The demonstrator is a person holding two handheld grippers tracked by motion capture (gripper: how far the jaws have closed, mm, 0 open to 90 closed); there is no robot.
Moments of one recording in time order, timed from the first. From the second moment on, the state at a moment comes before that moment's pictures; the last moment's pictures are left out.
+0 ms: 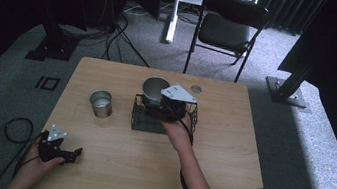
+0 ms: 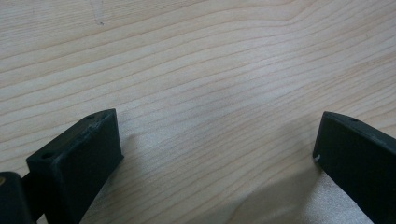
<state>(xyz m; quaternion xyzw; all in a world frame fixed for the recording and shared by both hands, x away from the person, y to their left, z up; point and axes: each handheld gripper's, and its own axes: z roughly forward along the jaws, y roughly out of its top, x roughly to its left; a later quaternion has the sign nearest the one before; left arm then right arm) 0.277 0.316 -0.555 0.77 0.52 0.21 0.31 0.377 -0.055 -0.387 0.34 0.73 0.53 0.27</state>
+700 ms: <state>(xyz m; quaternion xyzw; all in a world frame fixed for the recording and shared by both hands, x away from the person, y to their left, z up) 0.277 0.316 -0.555 0.77 0.52 0.21 0.30 0.406 -0.094 -0.411 0.44 0.69 0.47 0.32</state>
